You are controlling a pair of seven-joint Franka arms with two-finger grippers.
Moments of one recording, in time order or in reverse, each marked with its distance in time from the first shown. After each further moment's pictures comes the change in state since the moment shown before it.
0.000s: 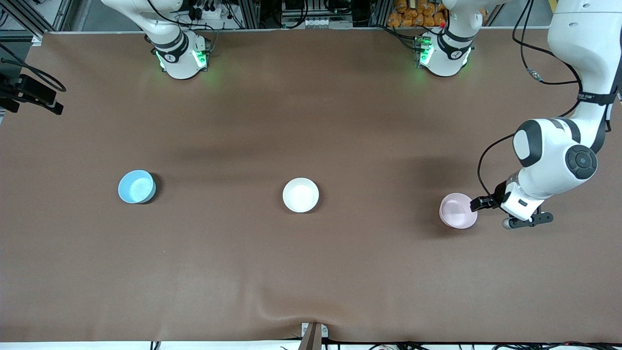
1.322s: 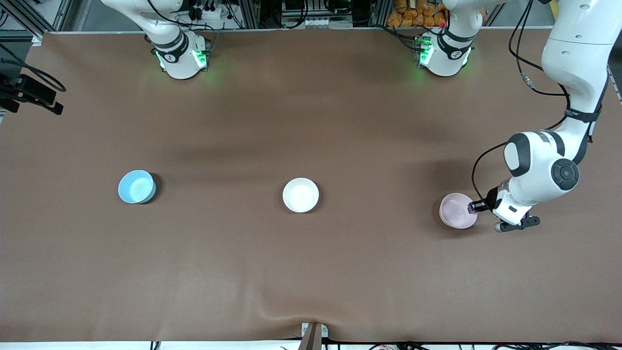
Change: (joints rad) left arm 0.020 0.113 0.004 0.000 0.000 0.071 0.003; right arm 0.000 0.000 0.000 0.000 0.000 0.000 0.000
